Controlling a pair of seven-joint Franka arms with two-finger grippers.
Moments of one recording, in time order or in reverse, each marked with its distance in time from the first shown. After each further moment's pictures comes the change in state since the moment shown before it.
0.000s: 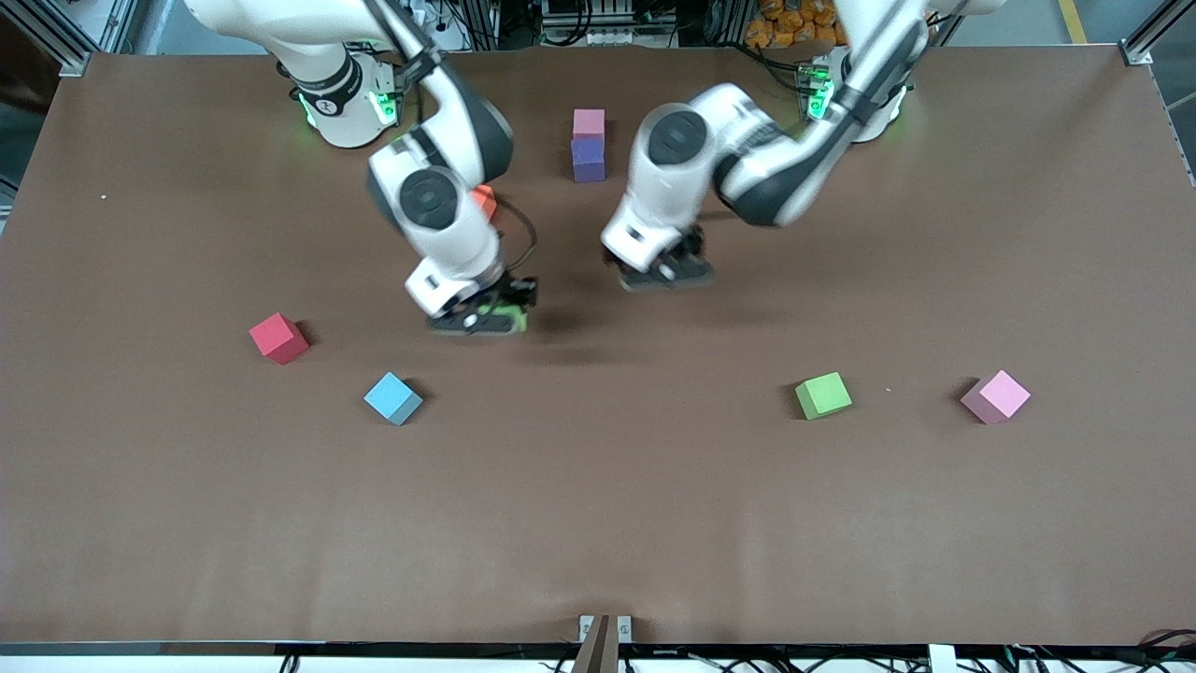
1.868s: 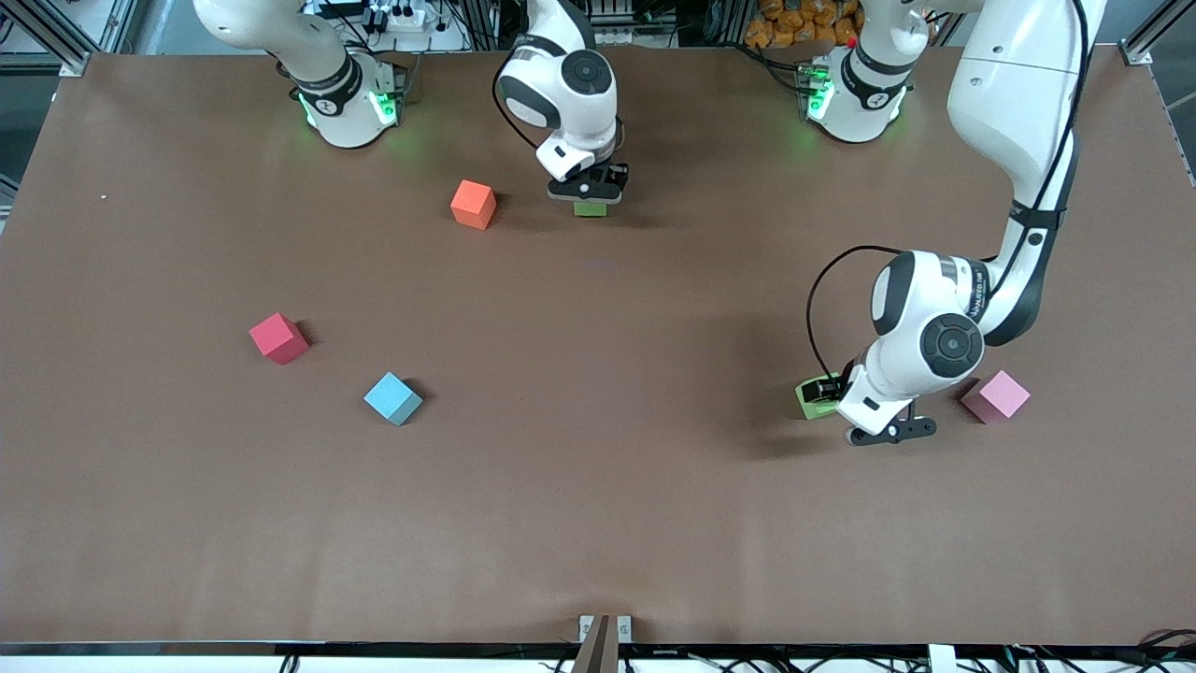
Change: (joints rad) left arm 0.046 0.184 0.483 0.093 -0.176 0.079 0.565; right arm 0.472 0.055 0.000 -0.215 0.000 0.215 0.495
